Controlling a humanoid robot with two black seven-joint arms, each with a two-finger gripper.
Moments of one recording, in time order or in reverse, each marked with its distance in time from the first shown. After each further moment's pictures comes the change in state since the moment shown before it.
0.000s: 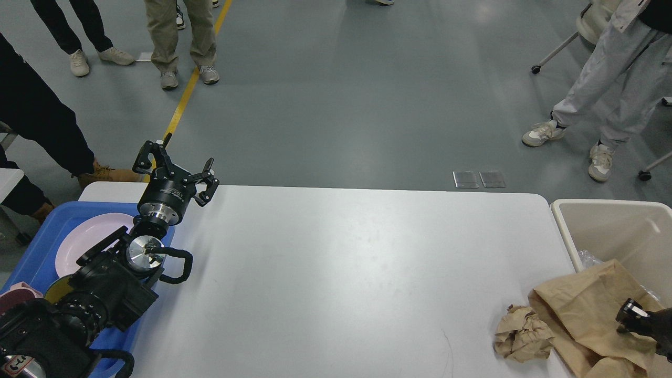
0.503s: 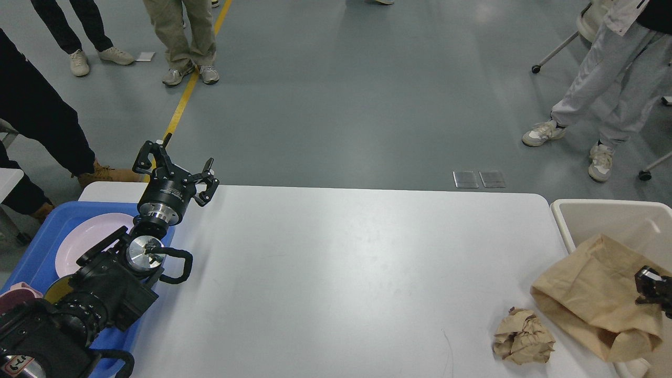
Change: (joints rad) left arm 0.000 0.000 0.000 0.000 -0.001 0.000 0.000; right arm 0.185 -0.098 0.000 0.076 -0.002 0.005 0.000
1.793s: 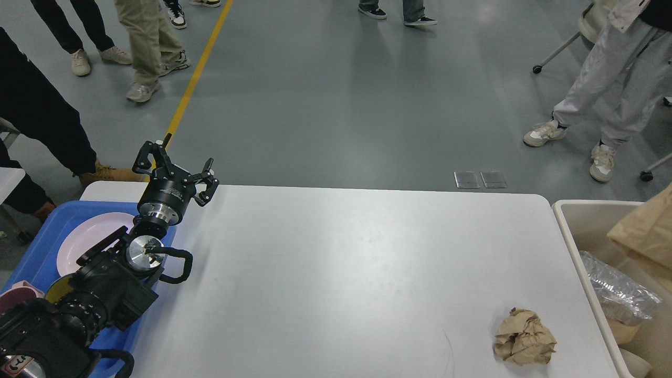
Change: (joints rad) left arm 0.000 0.000 0.000 0.000 0.000 0.000 0.000; right arm -0.094 -0.029 0.033 -0.246 -0.031 -0.335 -0.001
